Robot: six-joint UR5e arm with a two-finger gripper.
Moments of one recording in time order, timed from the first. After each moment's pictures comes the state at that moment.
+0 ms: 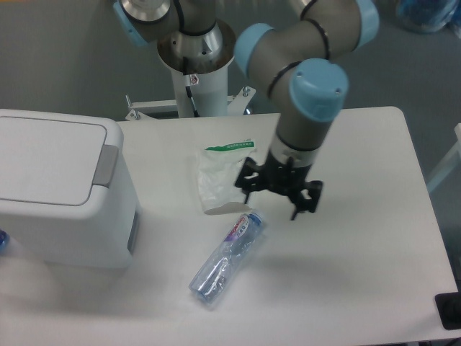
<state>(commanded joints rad) 2.49 -1.85 -1.52 -1.27 1.26 0.76</state>
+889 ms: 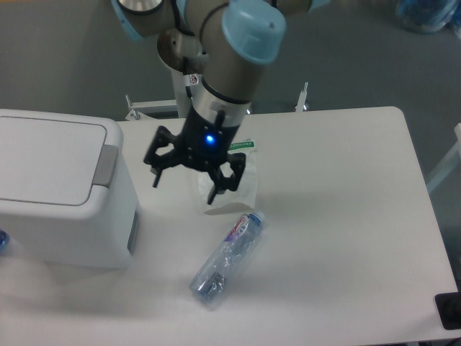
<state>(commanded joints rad) 2.37 -1.70 -1.51 -1.28 1.09 0.41</state>
